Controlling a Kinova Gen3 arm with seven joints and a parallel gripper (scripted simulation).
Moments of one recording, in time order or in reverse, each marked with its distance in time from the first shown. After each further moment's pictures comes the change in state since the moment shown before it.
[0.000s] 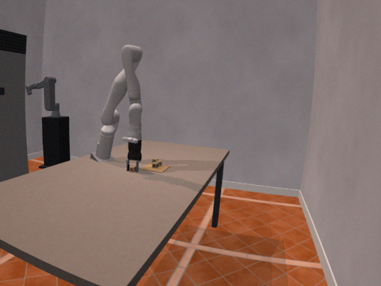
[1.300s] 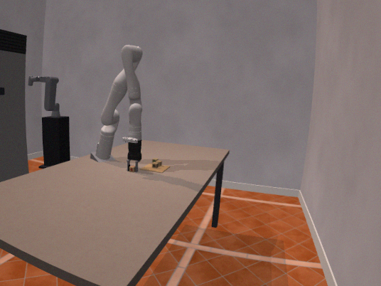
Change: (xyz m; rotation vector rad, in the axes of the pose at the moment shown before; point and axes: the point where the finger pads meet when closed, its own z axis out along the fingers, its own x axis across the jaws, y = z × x) arm 0.000 0.000 0.000 0.000 0.000 -0.001
